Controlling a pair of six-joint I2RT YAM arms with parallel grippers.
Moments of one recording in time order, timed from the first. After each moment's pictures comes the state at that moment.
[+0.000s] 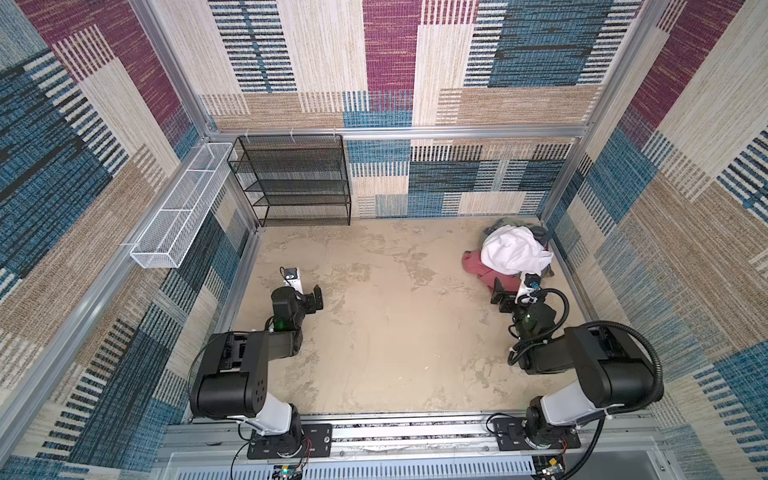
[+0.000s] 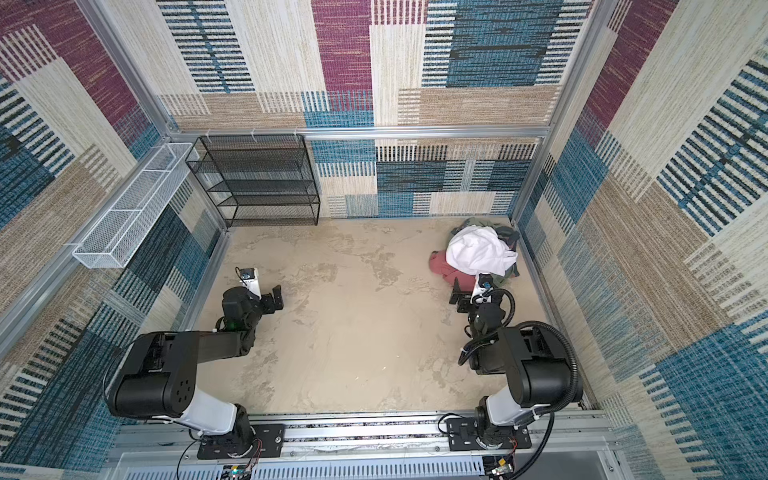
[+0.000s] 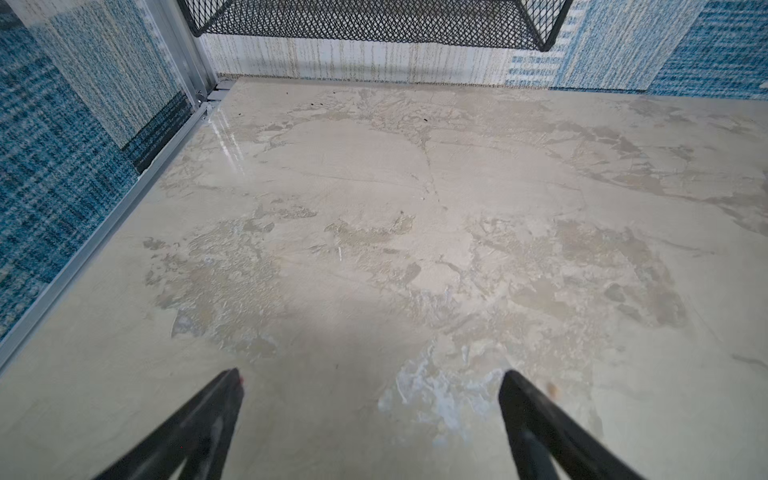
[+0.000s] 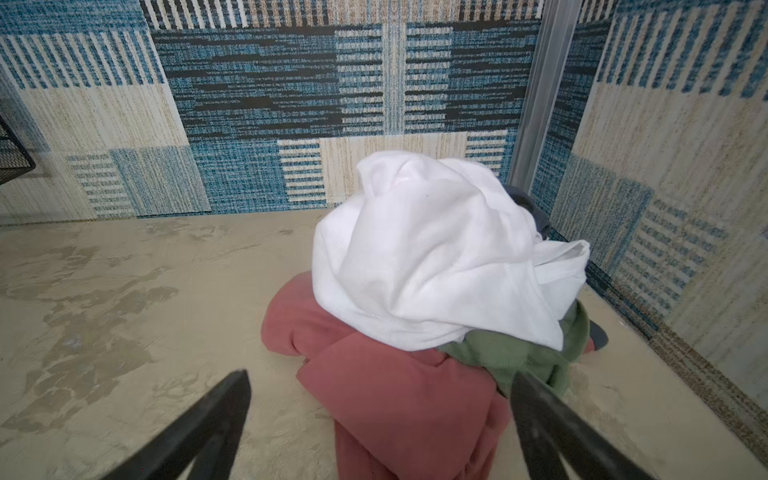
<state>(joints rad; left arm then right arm) 0.03 1.54 0.43 0.70 -0.05 -0.03 0.01 1.54 0.20 1.27 0.09 0.04</state>
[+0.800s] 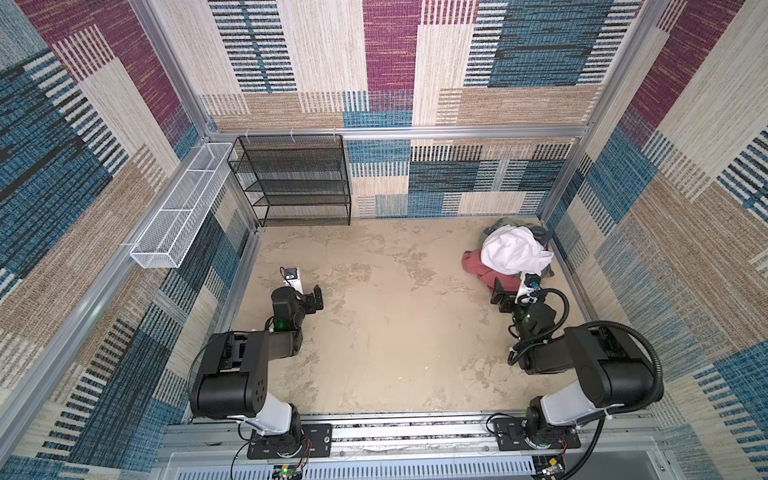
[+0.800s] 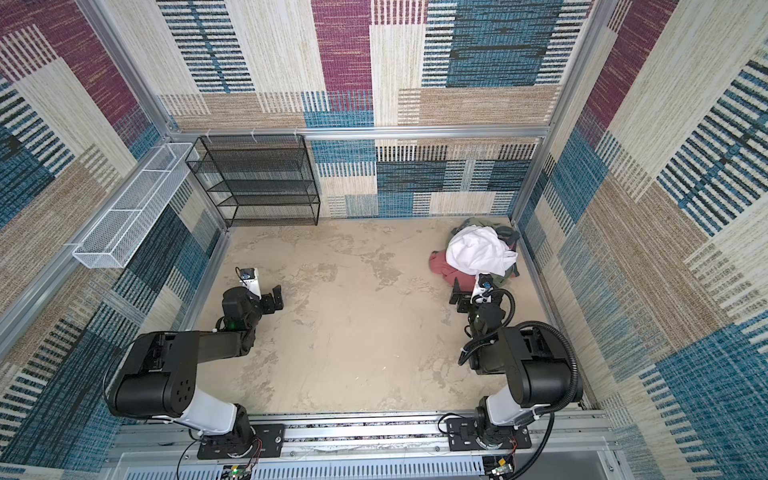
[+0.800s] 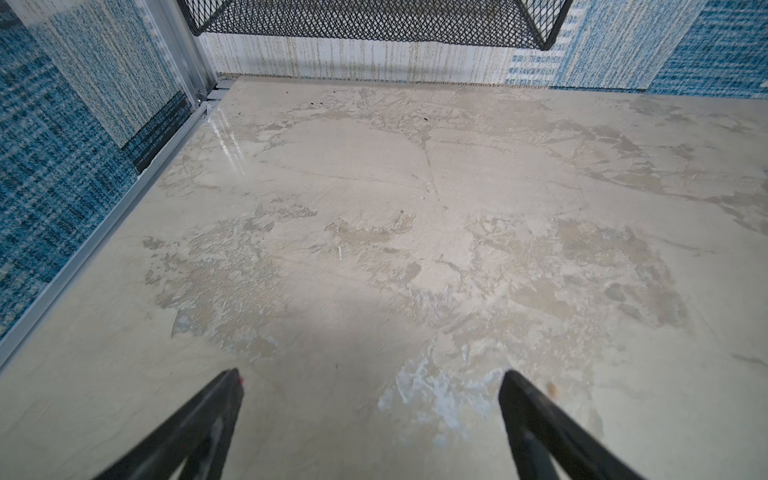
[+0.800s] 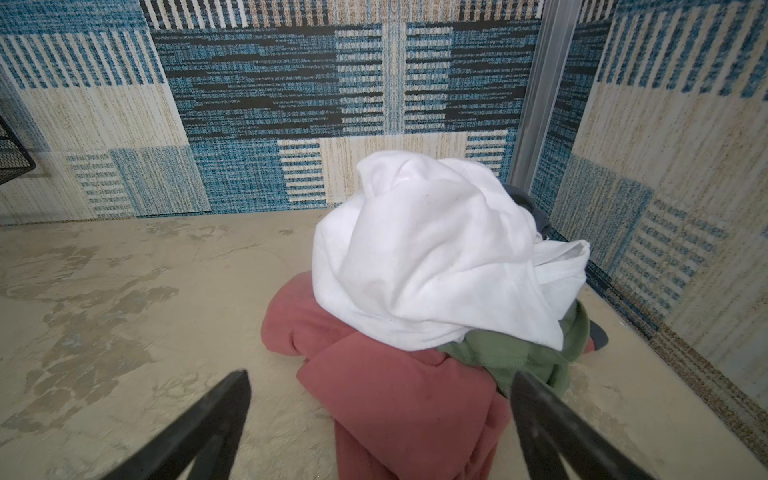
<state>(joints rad) 0.03 1.54 0.43 0.70 -0.05 -0.03 0.01 1.54 0.20 1.27 0.09 0.04</state>
